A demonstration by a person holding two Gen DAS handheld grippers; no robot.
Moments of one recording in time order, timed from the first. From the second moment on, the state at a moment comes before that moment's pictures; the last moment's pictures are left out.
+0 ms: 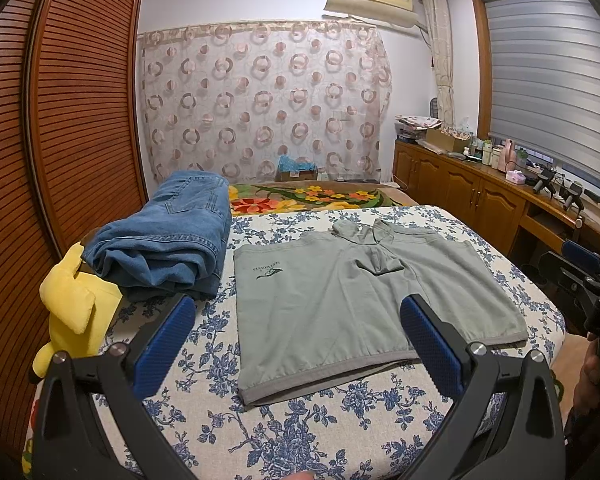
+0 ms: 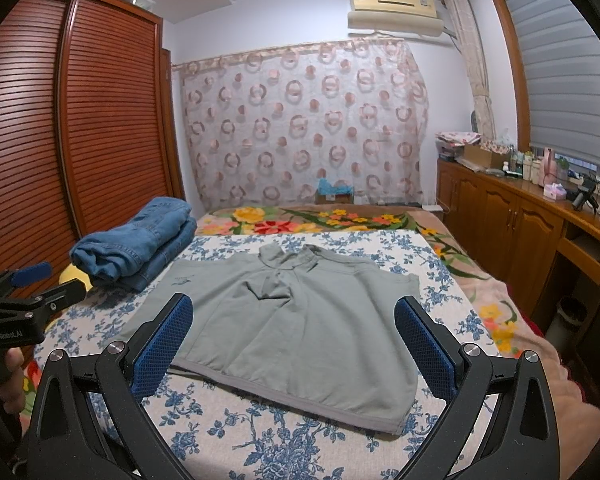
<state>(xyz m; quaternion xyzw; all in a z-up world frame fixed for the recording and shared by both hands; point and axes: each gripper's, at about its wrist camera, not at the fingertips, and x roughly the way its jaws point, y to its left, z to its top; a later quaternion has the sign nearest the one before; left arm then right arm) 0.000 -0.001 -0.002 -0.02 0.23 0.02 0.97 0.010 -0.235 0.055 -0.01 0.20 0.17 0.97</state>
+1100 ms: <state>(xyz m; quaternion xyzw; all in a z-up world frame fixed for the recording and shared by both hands) -0.003 -0.004 -0.002 -0.02 0.23 0.01 0.97 0.010 -0.235 0.055 -0.01 0.20 0.17 0.97</state>
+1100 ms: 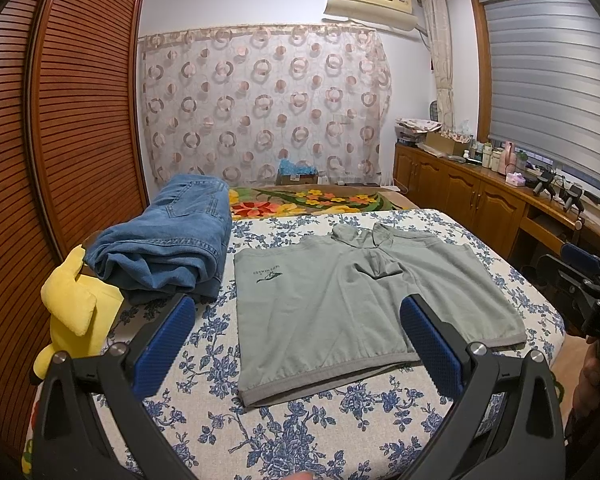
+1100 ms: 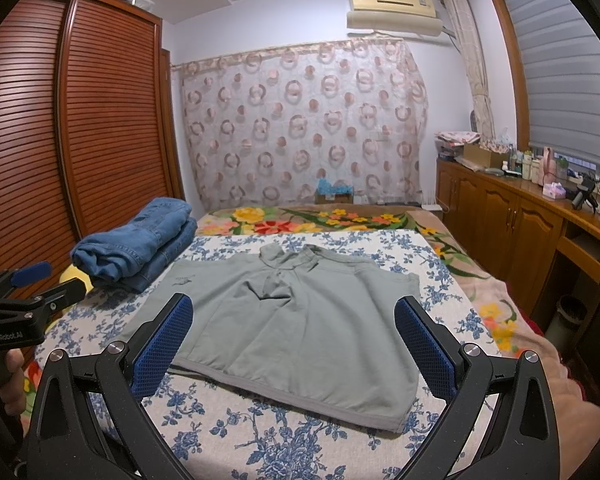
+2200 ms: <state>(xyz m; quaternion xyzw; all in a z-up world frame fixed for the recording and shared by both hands) 0.008 0.000 -0.025 -0.02 0.27 0.01 0.96 0.014 -0.242 0.047 -0.01 0.21 0.17 0.96</state>
